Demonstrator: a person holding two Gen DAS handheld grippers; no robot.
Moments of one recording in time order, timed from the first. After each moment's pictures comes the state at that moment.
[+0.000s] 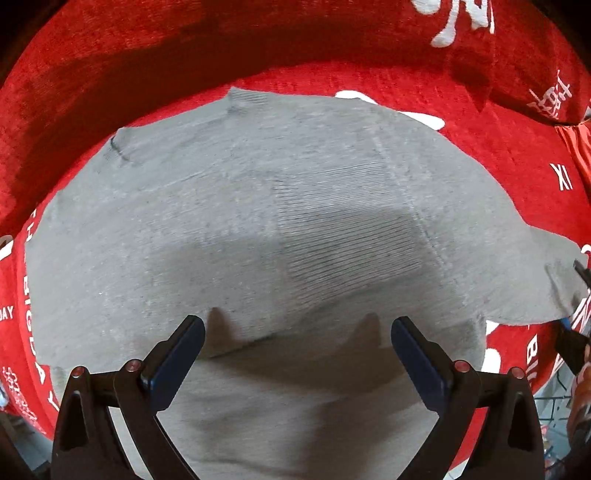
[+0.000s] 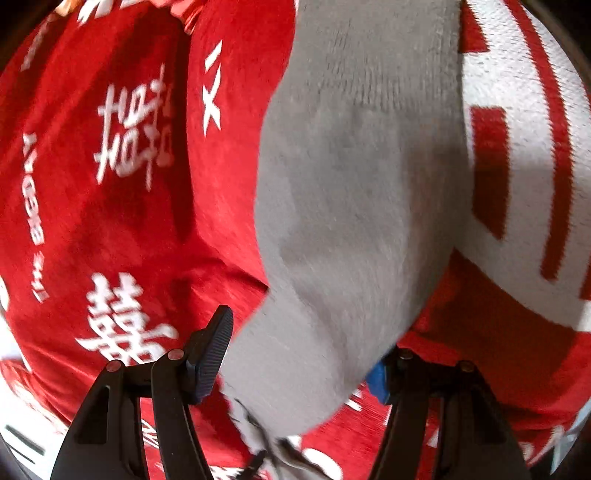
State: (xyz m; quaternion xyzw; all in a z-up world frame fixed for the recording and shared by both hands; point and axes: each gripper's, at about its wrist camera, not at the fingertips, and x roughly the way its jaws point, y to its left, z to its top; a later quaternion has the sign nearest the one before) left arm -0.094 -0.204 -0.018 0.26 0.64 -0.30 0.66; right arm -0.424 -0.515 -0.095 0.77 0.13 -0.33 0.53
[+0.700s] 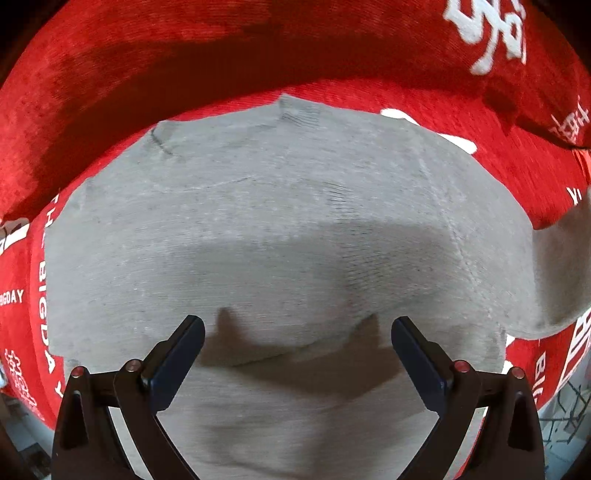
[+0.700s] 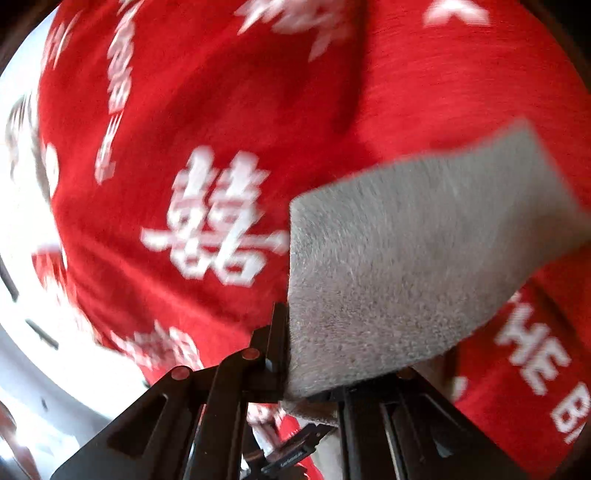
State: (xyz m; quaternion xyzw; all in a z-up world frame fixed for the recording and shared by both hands) left arm -0.061 -0.199 -0.019 0.24 0.64 -0.26 0.68; right arm -0.270 -0.516 -0.037 0.71 0.17 -0.10 0.67
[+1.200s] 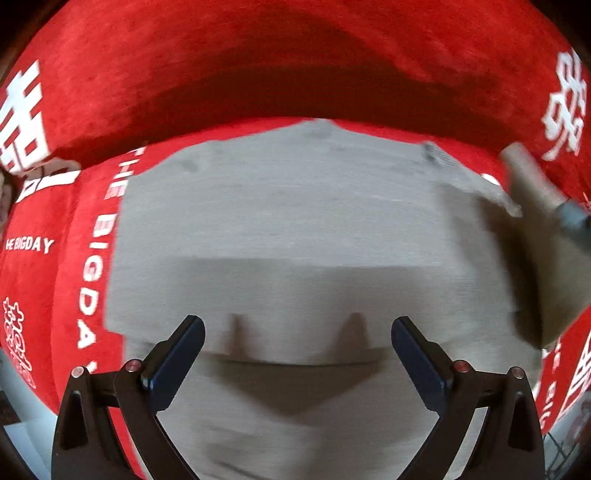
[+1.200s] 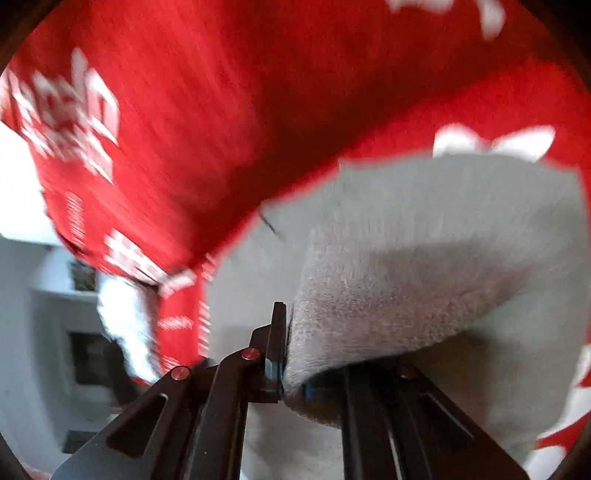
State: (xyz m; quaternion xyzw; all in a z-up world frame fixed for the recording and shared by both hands) left arm -0.003 -0.090 -0.008 0.17 0.62 -0.19 0.74; right arm -0.044 -0.330 -0.053 0.48 0.47 -0.01 0.74
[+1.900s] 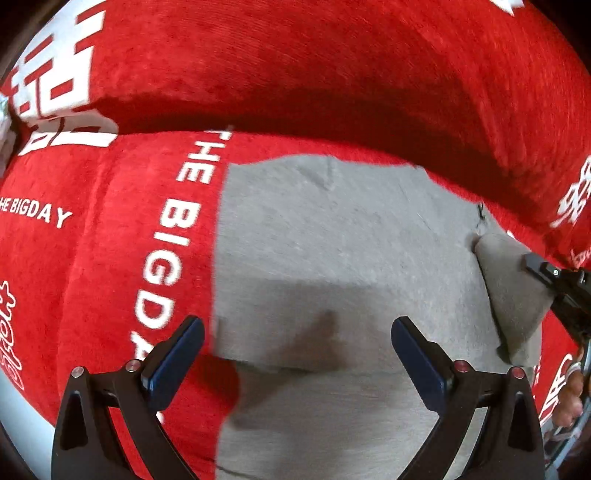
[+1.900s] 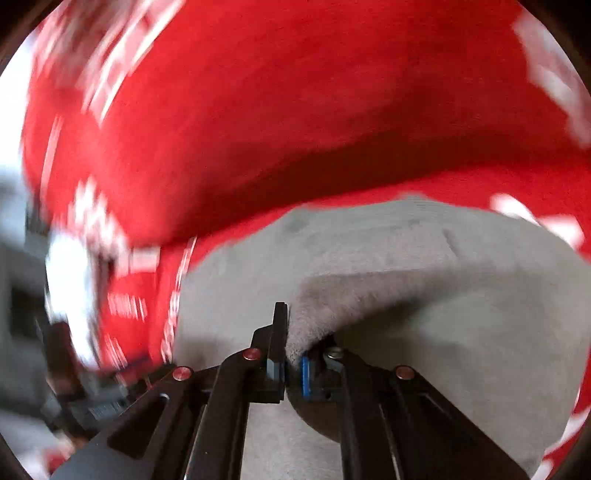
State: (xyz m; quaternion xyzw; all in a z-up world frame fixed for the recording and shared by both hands) left arm 0.065 0.026 0.001 0.07 0.63 -0.20 0.75; right arm 0.040 -0.242 -0.019 0.31 0.50 -0.02 0.81
